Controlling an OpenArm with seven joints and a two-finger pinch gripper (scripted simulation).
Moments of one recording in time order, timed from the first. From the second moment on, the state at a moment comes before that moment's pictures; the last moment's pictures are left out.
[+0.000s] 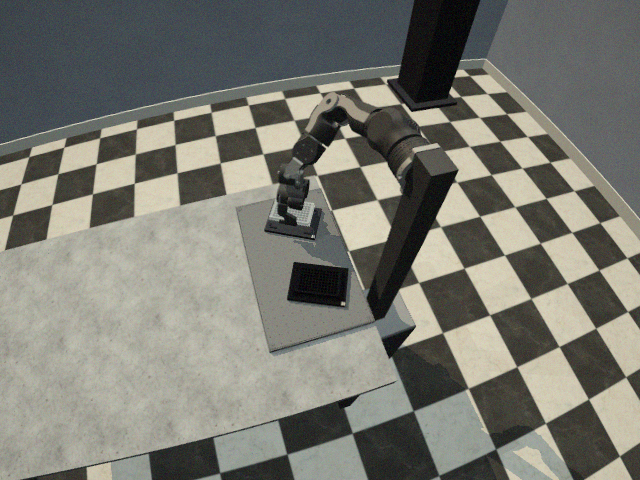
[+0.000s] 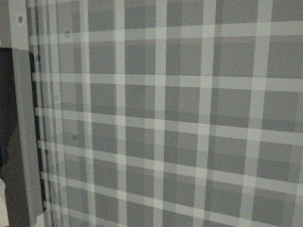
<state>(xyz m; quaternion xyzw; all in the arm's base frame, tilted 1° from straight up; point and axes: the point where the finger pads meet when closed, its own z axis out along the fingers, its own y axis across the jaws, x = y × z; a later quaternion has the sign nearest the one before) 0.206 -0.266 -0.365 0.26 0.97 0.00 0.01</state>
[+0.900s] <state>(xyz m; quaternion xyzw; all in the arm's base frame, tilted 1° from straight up) 0.204 -0.264 -0.303 0.26 0.97 0.00 0.01</state>
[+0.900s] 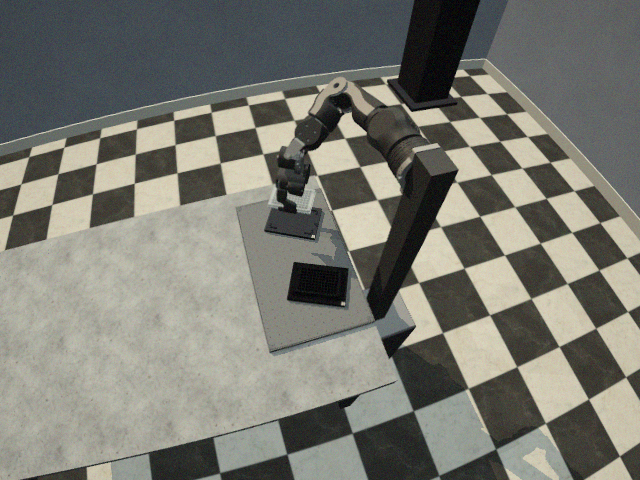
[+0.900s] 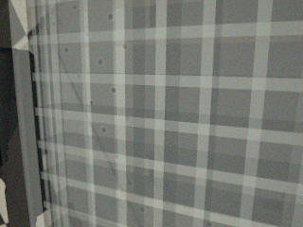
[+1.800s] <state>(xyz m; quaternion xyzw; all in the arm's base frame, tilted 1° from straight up) 0.199 -0.241 -0.312 0.23 0.97 0.00 0.00</state>
